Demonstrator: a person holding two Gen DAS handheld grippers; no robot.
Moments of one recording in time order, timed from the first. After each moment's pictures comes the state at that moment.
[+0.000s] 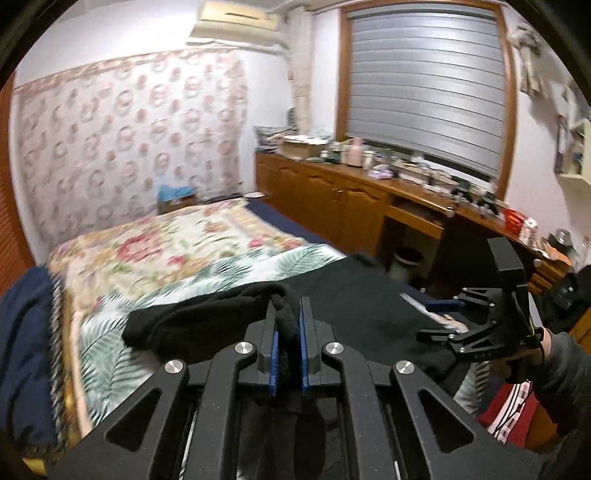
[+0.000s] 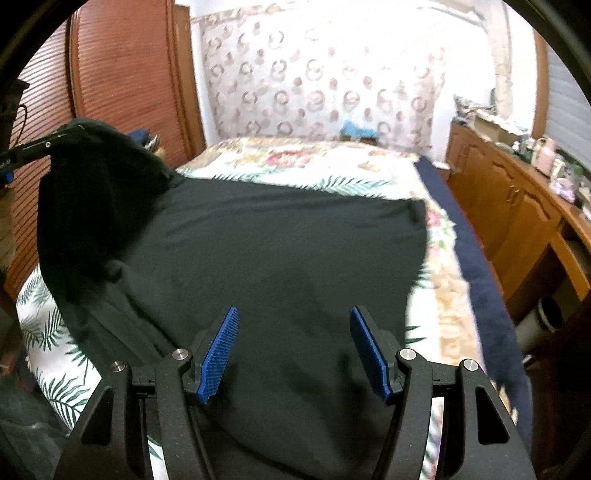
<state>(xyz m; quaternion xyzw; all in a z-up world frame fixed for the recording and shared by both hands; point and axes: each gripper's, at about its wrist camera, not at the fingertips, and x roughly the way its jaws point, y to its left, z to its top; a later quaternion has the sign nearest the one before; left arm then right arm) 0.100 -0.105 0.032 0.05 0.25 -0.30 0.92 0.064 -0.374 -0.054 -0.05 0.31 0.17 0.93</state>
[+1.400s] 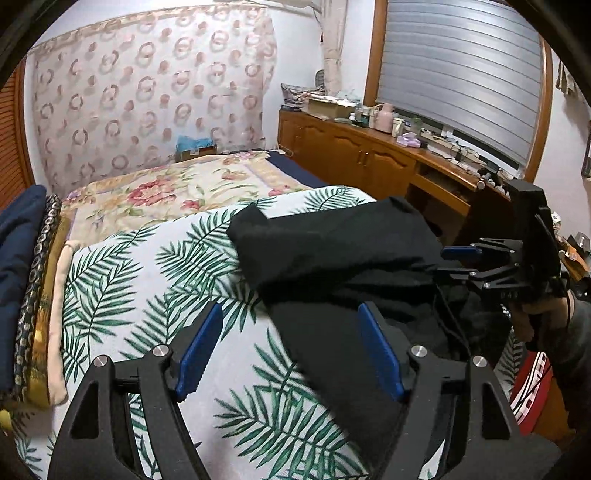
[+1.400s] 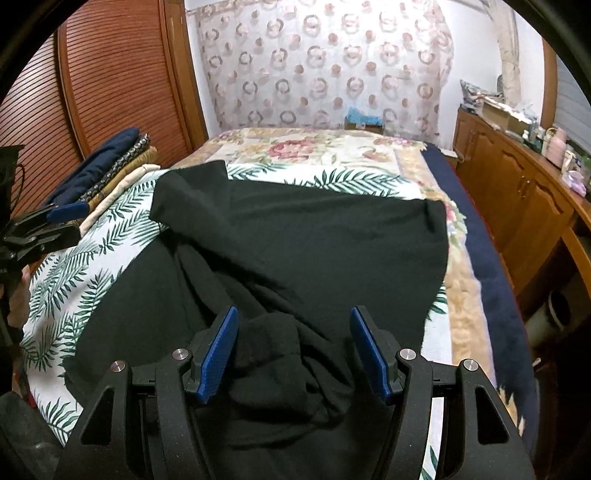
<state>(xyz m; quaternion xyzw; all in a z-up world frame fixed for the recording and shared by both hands) 0.118 -0.085 -0.042 0.03 0.33 -0.24 0.91 0.104 -0.381 -0.056 -0.03 0.35 0.19 0.92</state>
